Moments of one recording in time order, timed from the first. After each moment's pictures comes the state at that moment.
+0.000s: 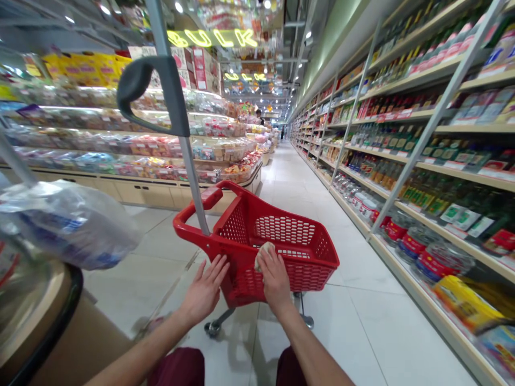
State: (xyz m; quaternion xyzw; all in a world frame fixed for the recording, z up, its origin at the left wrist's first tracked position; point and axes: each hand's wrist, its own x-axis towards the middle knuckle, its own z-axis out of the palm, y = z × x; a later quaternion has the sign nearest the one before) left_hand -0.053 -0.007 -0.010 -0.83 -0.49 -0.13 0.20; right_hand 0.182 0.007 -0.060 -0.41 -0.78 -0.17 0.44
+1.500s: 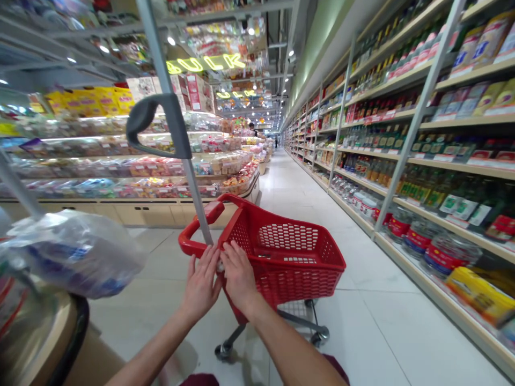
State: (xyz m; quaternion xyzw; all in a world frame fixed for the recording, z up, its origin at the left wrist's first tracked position) left_hand -0.062 0.010 0.047 -0.78 -0.51 -0.25 0.28; right_hand 0.062 0.031 0.017 -0.37 -0.79 -0.11 0.48
